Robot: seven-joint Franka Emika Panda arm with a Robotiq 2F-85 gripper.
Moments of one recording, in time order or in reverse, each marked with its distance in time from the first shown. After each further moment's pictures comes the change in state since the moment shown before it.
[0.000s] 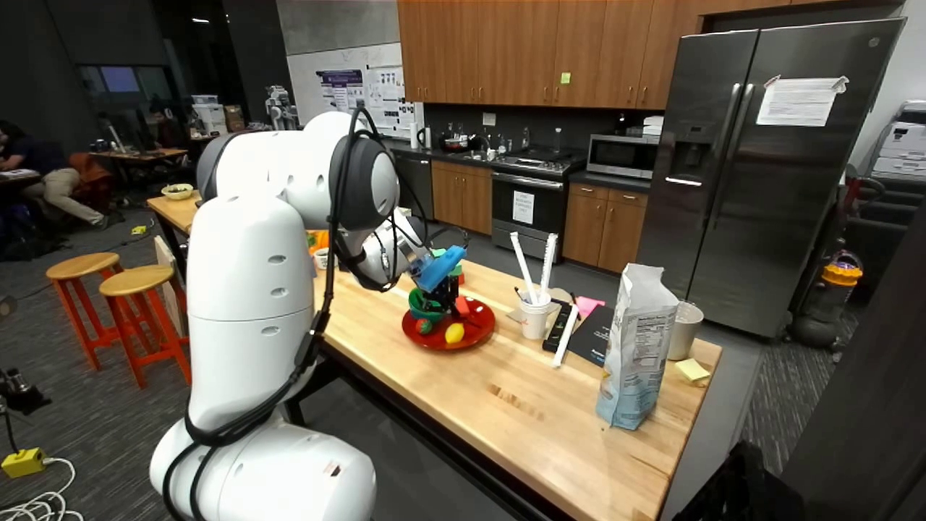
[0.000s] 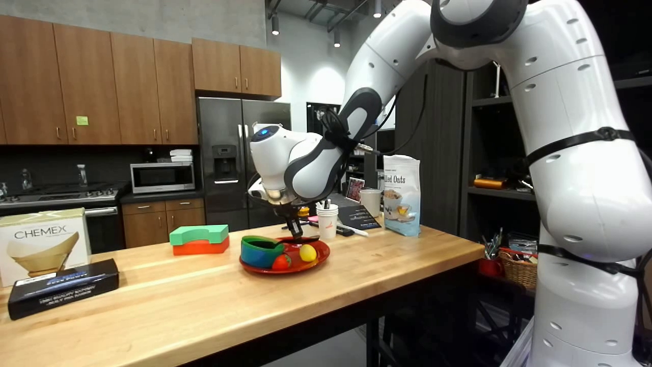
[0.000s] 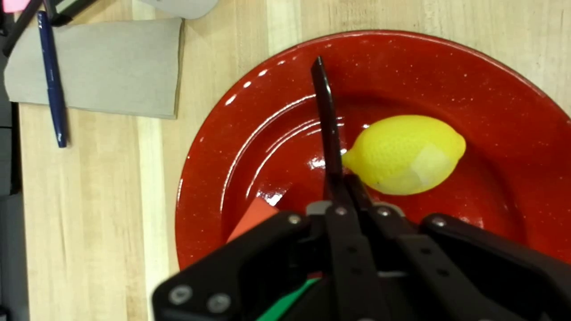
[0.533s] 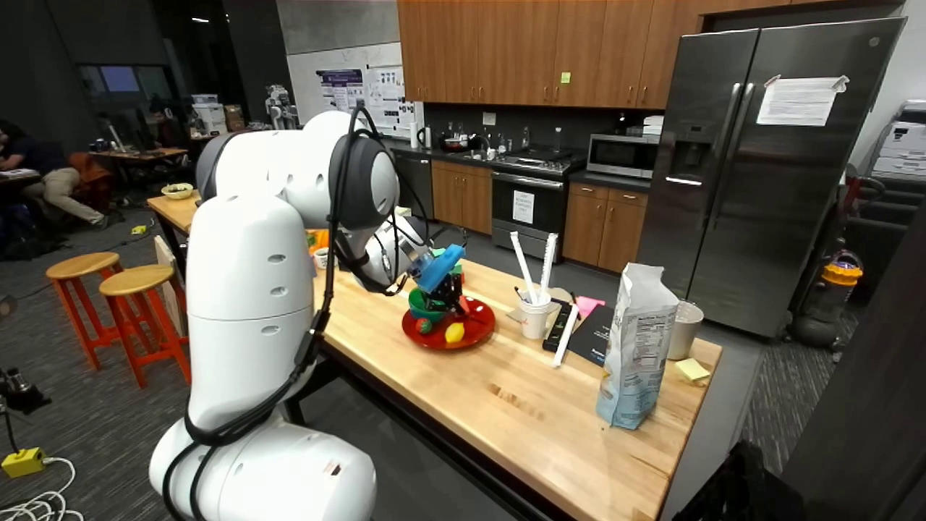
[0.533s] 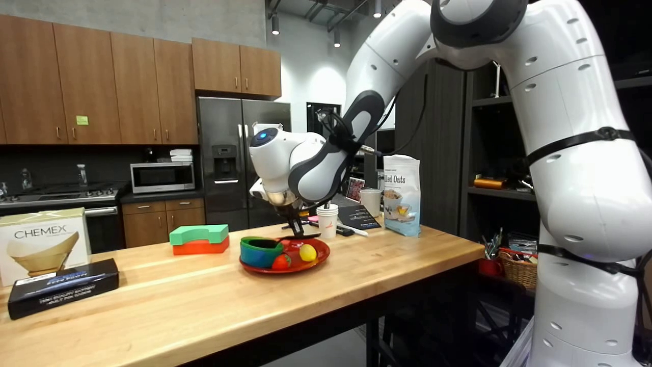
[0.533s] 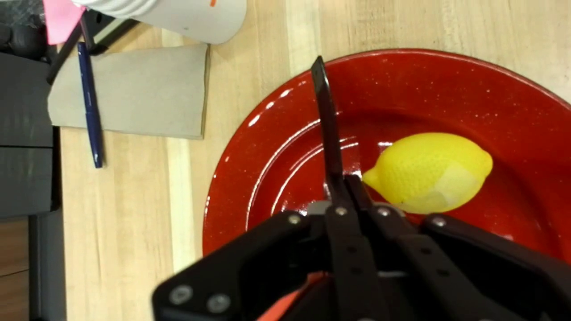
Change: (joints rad) arm 0.006 0.000 -0.005 -0.001 -0.111 -0.021 0.120
